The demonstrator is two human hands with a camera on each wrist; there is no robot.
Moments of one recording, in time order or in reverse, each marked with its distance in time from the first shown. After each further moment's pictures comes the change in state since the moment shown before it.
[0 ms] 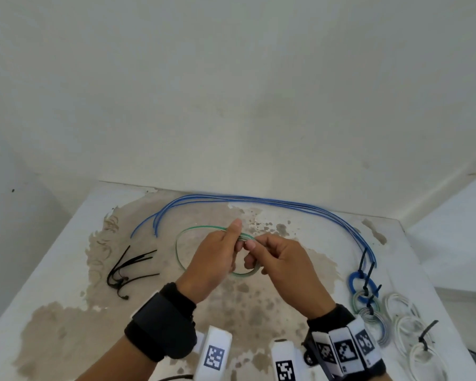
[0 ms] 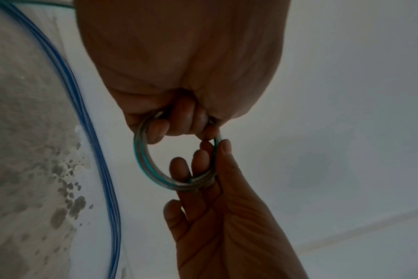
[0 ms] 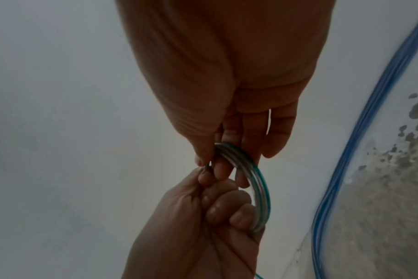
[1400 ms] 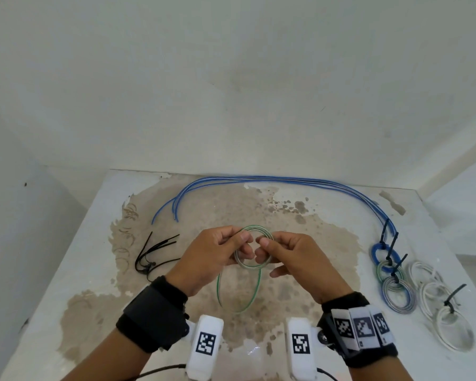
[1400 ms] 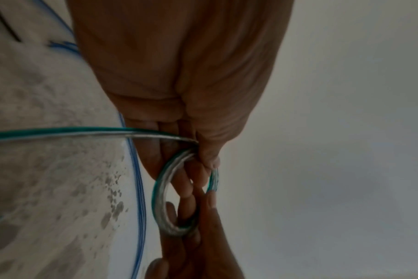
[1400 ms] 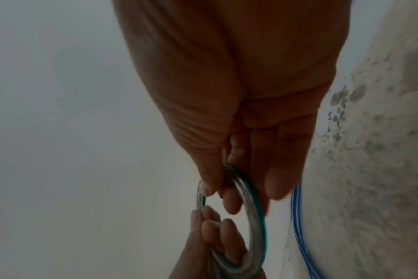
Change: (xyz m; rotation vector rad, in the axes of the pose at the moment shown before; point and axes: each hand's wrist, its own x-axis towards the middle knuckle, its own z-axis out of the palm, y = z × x) left_hand -0.014 -0.037 -0.076 -0.064 -0.240 -0.056; right_hand -0.005 0.011 0.055 0.312 -0.027 0.306
